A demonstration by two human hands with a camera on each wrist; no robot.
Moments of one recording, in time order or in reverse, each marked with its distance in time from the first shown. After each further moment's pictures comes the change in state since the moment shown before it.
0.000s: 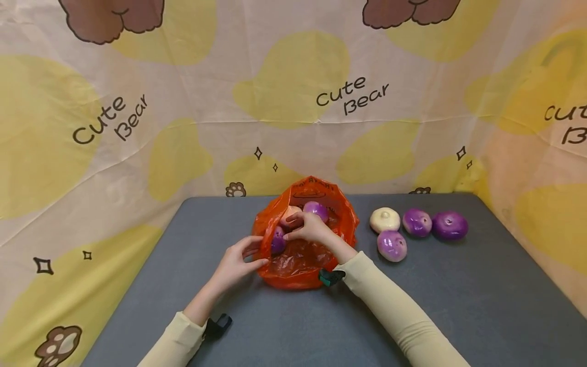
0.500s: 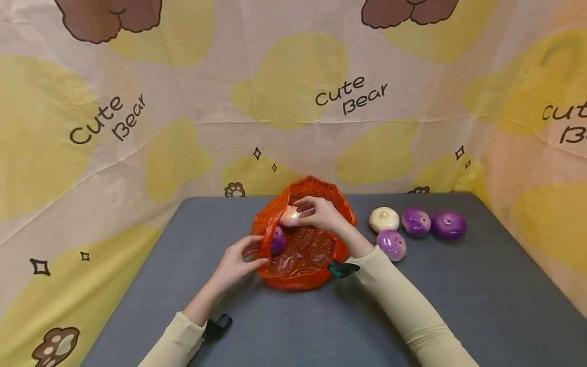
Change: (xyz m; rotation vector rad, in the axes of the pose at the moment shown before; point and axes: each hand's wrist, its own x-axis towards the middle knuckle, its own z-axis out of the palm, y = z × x) left_hand 0.001 0.006 0.000 -0.037 0.001 0.016; right_hand -0.019 -0.021 -0.045 0.077 0.043 -0.053
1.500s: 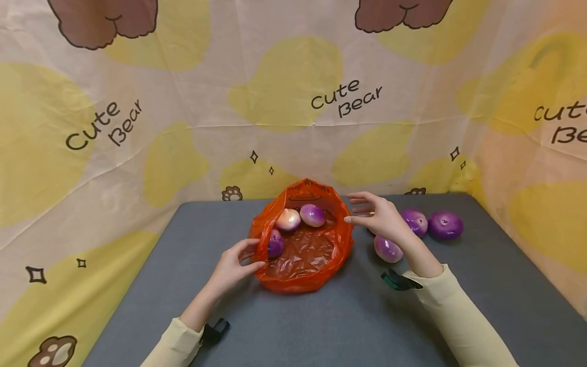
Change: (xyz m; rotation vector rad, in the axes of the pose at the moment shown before) left_hand -0.003 0.002 0.000 0.008 0.014 0.004; right_hand -0.093 0.008 -0.085 -0.134 0.200 -0.002
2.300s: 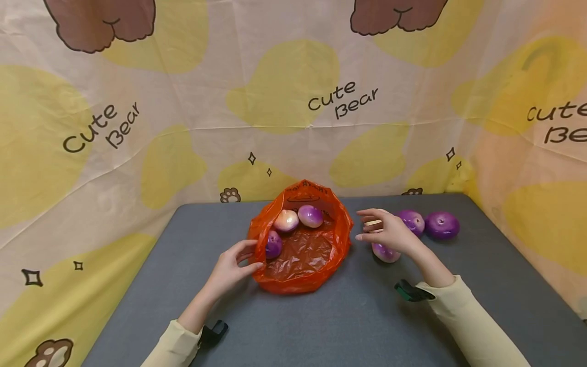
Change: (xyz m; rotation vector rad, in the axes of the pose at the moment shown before) left_hand -0.001 0.001 0.001 -0.002 0.009 0.010; right_hand -0.020 0.048 -0.006 -0.017 -0.079 -0.002
